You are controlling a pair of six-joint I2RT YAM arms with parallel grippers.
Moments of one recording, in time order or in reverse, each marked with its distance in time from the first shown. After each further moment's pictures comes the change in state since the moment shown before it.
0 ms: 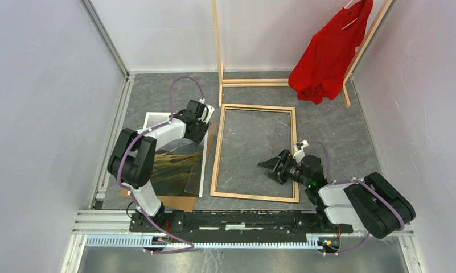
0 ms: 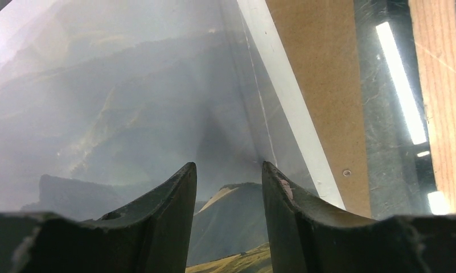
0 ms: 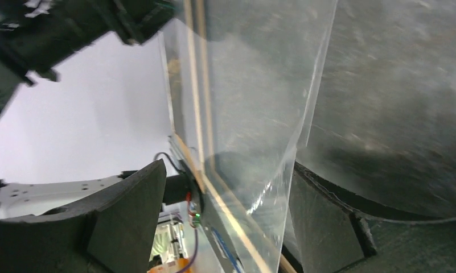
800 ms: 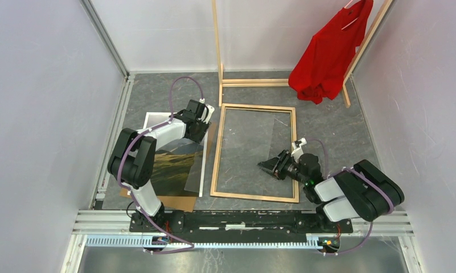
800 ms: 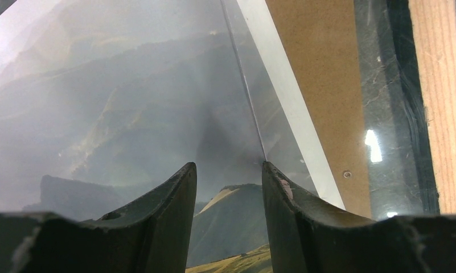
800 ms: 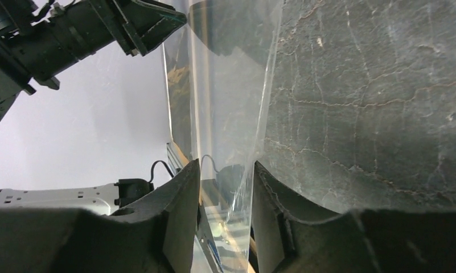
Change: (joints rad) left arm -0.001 0.000 0.000 0.006 -0.003 0.000; right arm 0.011 0.151 0.017 0.213 0.026 0.012
